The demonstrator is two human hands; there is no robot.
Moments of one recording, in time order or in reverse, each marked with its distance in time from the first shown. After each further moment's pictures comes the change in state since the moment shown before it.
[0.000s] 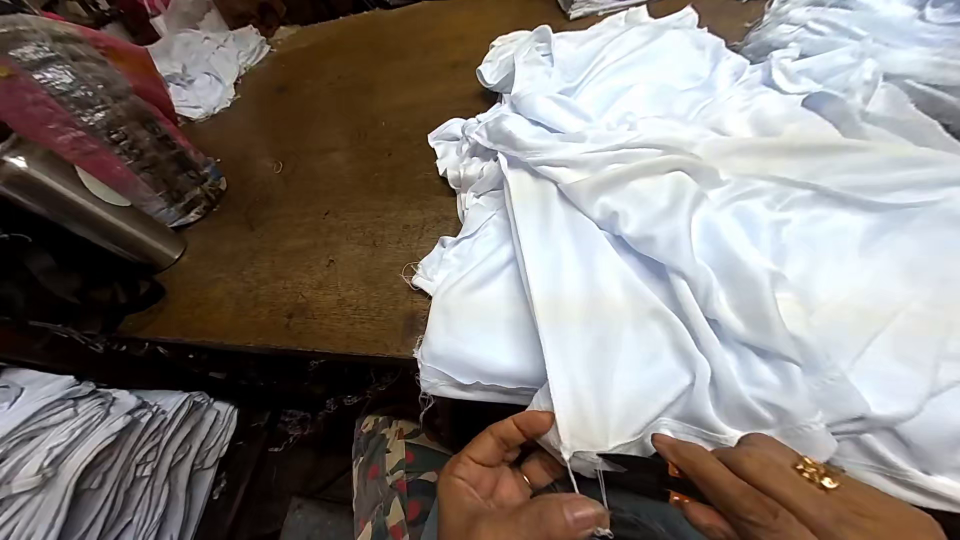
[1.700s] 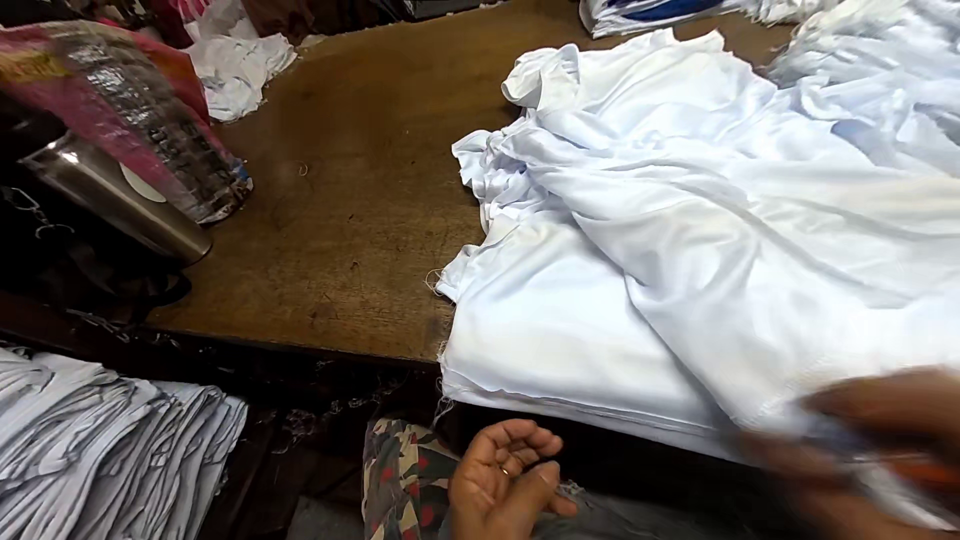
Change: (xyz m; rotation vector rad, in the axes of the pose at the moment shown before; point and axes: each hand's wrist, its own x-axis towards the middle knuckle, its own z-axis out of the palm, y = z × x) left_hand 0.002 -0.011 -0.019 0.272 0.179 0.003; right_hand 0.047 -0.005 -0.050 0.312 0.046 0.436
